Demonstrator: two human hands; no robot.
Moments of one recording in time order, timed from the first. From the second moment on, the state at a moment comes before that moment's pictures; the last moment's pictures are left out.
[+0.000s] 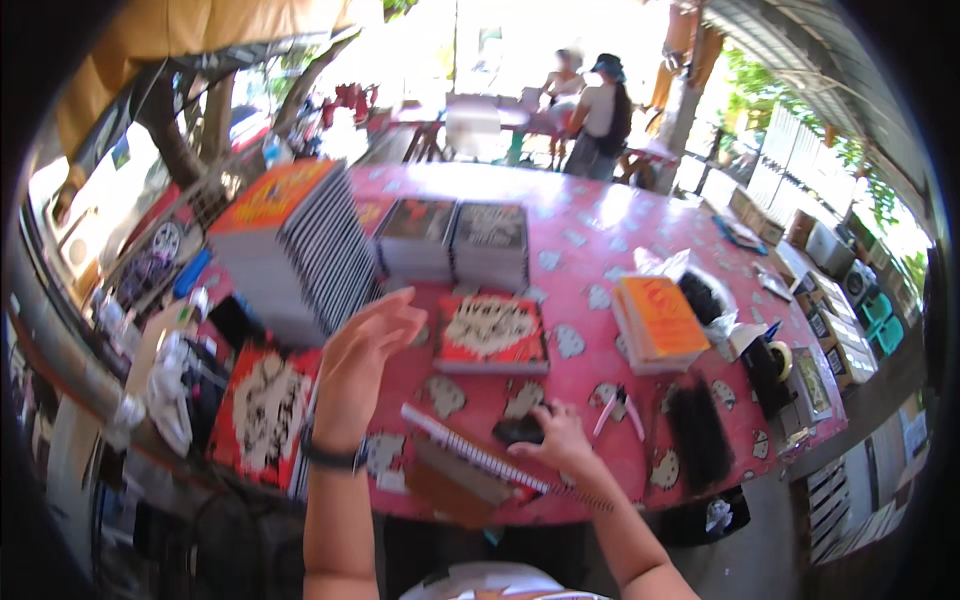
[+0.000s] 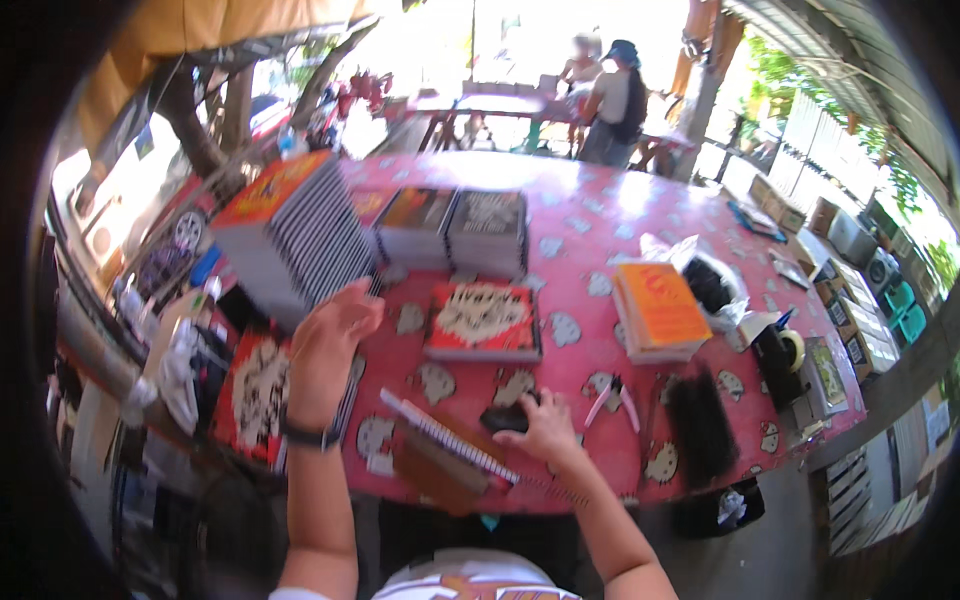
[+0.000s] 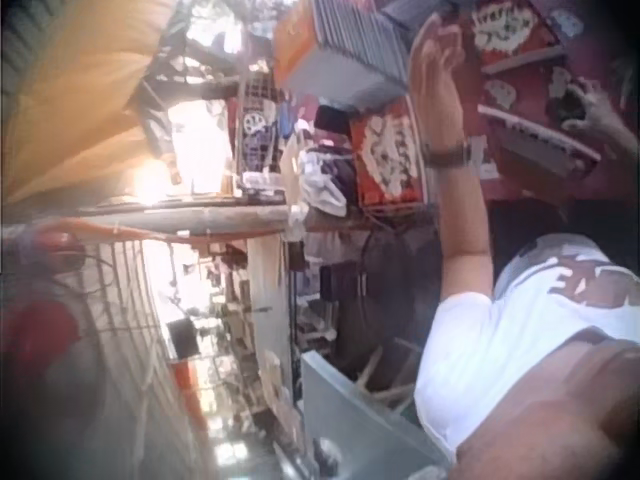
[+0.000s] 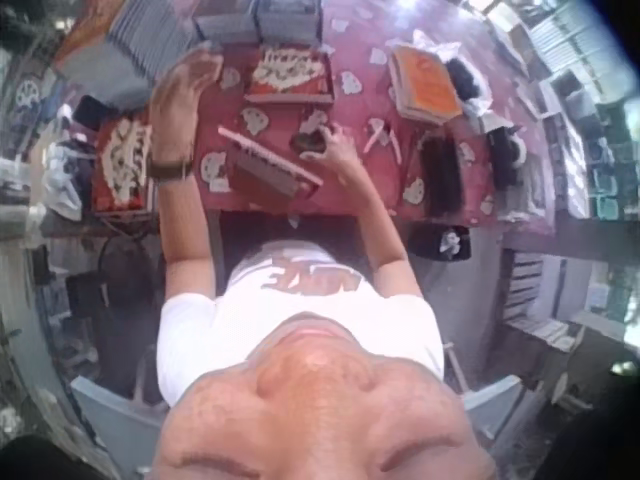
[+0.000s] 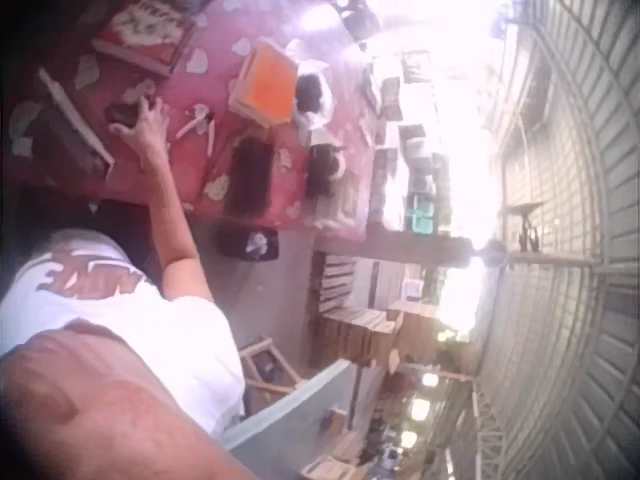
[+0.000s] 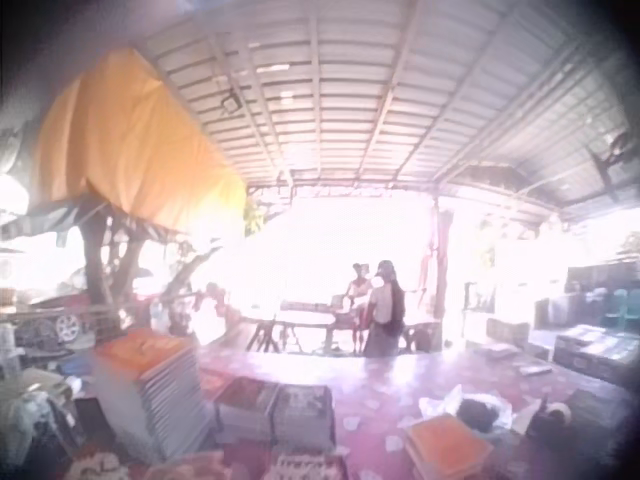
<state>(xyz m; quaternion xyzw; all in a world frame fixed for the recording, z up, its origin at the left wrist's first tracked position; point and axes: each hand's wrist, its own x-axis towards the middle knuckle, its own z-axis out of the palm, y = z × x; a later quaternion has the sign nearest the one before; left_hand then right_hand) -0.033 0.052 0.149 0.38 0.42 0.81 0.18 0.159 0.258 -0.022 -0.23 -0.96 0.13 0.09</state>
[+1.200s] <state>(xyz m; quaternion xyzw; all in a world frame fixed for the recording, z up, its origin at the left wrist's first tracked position) -0.001 0.141 0.202 0.32 0.08 0.89 0.33 0.103 0.200 0.142 0.18 -0.61 0.77 -0.01</state>
